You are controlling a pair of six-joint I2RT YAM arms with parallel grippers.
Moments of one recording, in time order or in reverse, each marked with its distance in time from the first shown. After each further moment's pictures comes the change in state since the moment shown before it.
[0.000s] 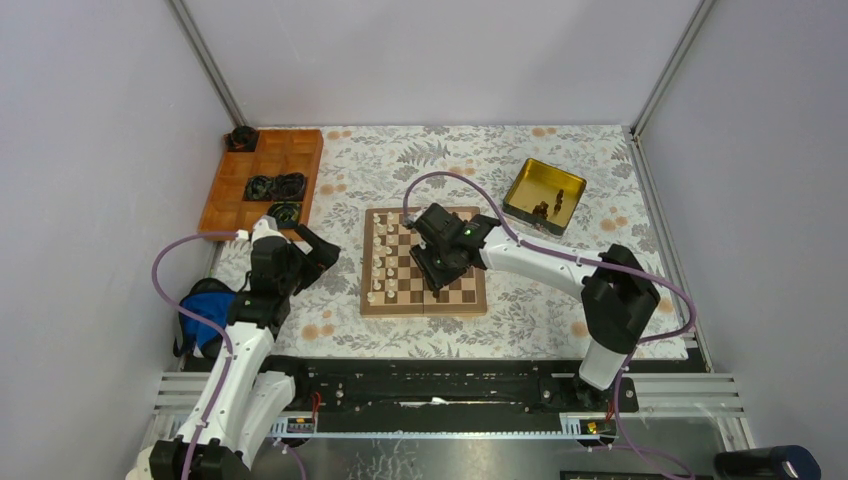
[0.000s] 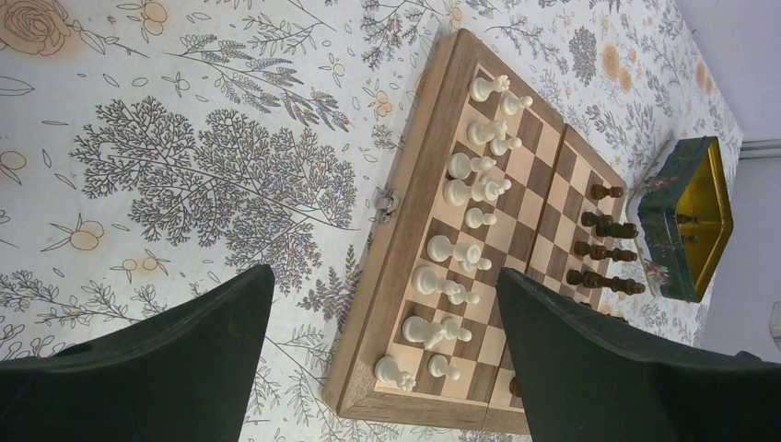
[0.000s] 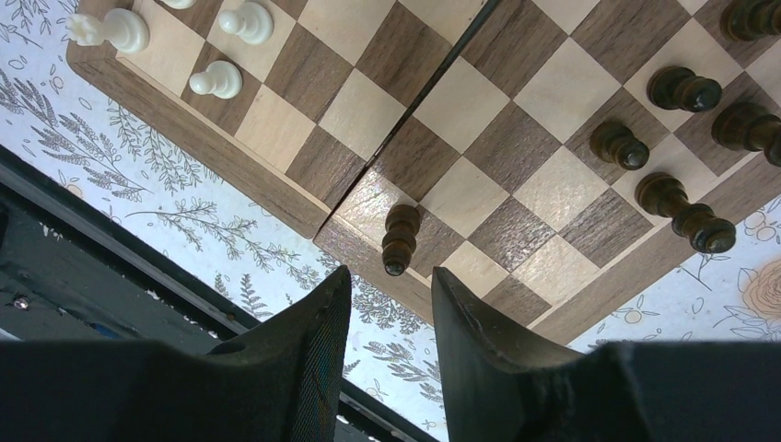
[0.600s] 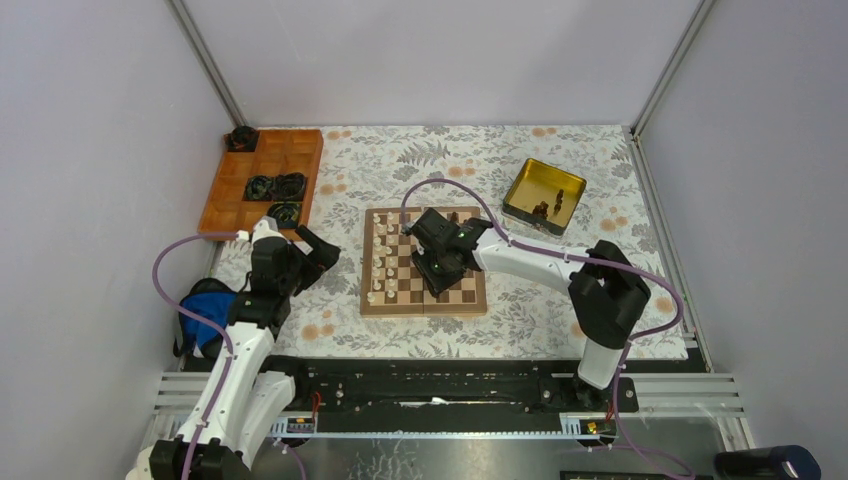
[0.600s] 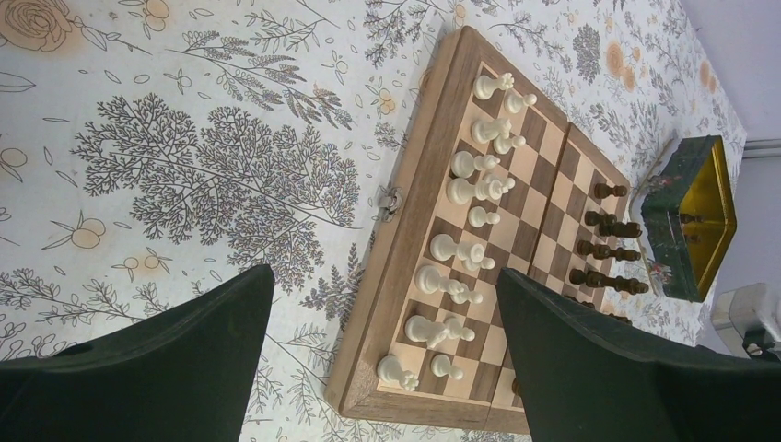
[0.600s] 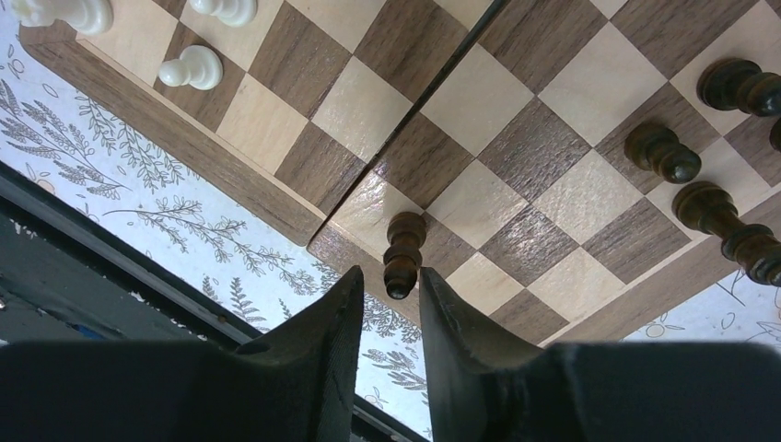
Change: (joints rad) left arm 0.000 0.000 -0.006 0.001 0.000 0.000; right arm 0.003 0.048 -0.013 0.014 -0.024 -0.002
